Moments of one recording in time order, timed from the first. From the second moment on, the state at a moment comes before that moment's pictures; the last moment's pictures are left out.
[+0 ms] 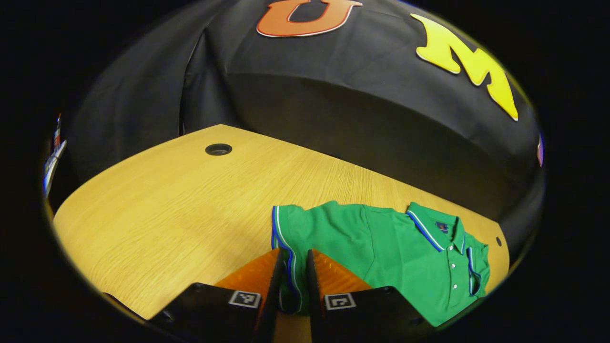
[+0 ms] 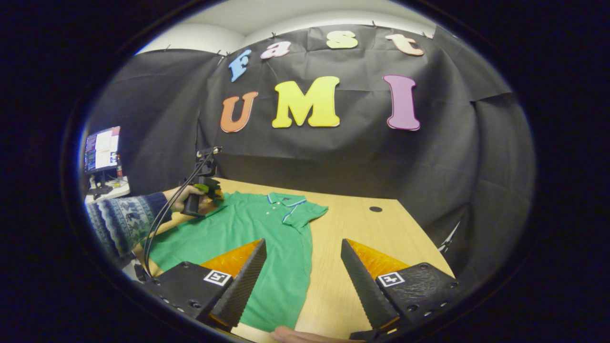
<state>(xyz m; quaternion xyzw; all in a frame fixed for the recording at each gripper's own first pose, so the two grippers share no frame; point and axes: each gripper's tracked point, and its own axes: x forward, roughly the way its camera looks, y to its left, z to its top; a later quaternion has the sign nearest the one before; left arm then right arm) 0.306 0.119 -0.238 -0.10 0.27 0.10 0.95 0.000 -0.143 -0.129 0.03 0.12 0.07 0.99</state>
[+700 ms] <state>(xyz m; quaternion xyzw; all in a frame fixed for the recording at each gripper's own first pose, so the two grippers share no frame) 0.287 0.098 -0.179 -0.05 0.26 0.09 0.96 -0.016 -0.137 -0.127 0.02 0.10 0.07 0.99</state>
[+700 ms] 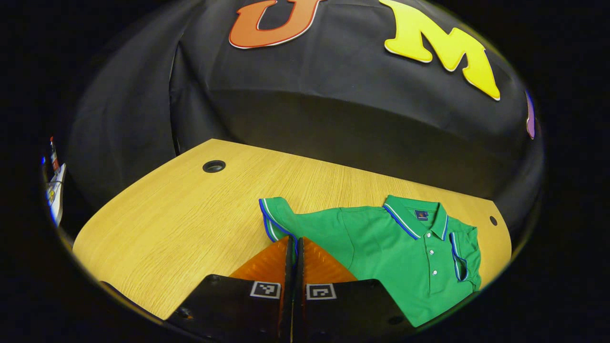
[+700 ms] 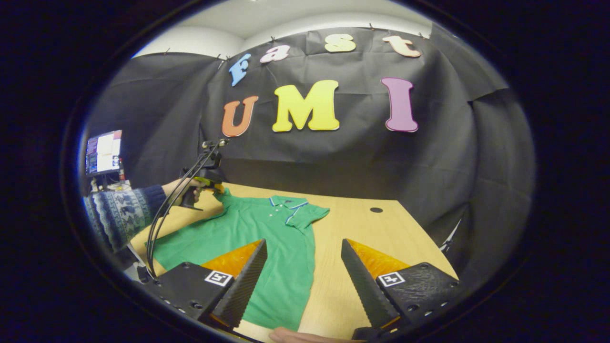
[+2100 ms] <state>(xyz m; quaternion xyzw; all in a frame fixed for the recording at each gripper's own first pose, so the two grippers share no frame) 0.182 -0.026 -0.013 0.00 0.10 -0.03 0.99 -0.031 -0.132 -0.122 0.01 0.10 0.04 0.99</state>
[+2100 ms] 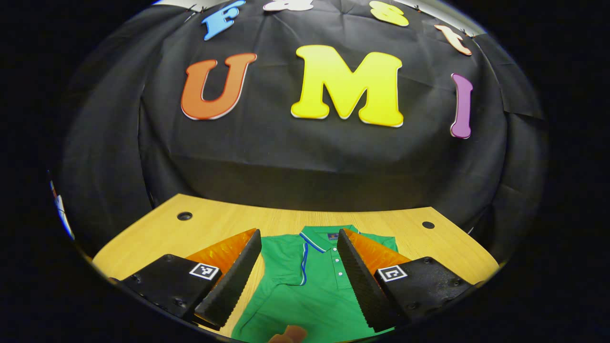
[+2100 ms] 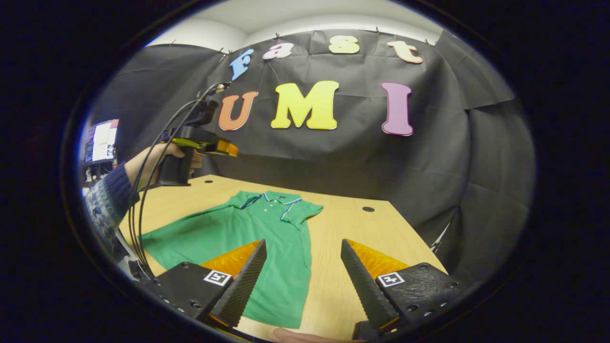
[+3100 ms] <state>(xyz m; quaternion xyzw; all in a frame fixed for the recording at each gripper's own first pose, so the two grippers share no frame) -0.047 0.017 -0.117 0.01 0.13 -0.02 0.99 -0.060 -0.124 -0.159 0.03 0.11 0.01 0.99</state>
